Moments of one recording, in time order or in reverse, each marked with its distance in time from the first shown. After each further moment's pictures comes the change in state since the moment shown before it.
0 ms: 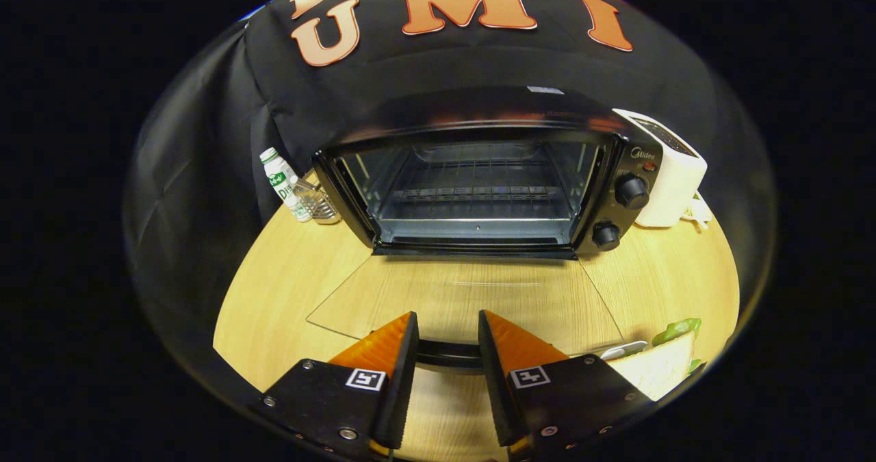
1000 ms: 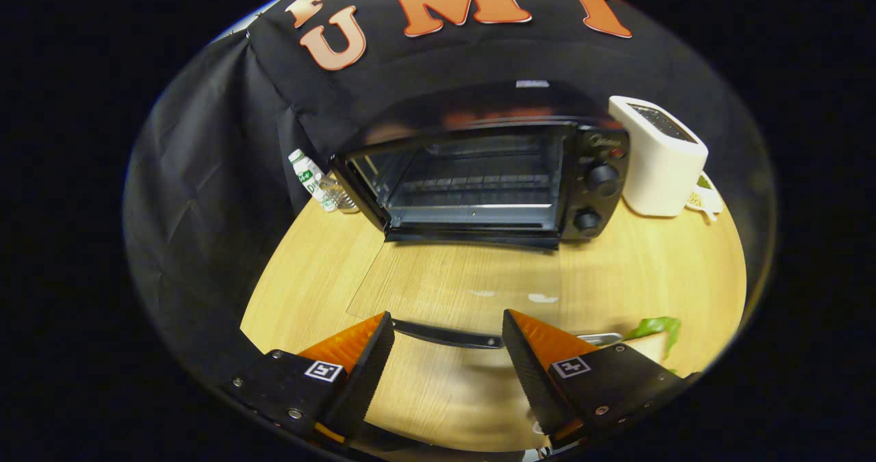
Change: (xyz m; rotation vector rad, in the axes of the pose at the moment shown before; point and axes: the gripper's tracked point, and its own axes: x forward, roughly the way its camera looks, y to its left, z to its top) arm -0.069 -0.049 0.009 0.019 0.015 0.155
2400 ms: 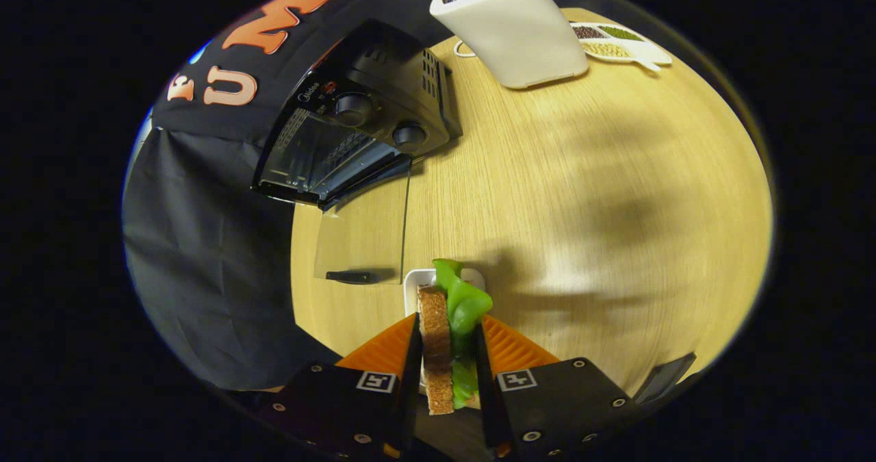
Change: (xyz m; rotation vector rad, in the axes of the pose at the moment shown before) arm -0.033 -0.143 -0.084 0.410 0.411 0.176
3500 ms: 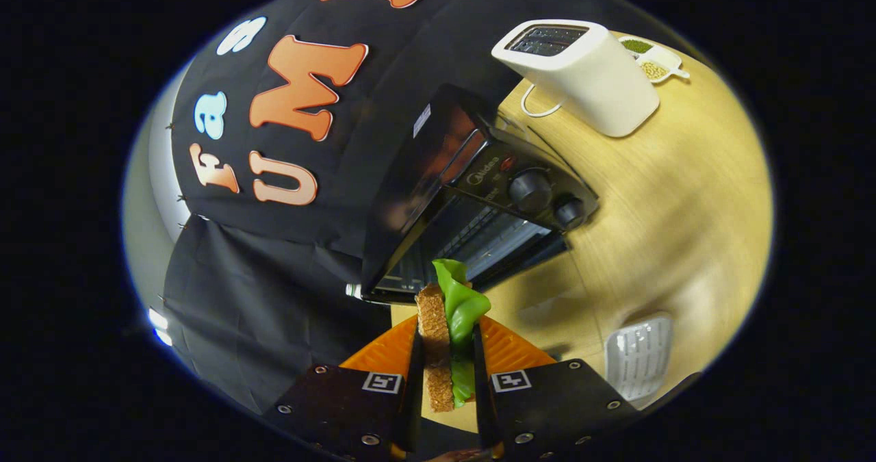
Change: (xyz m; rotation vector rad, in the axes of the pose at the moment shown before) arm 0.023 0.183 0.102 0.263 -0.424 0.326
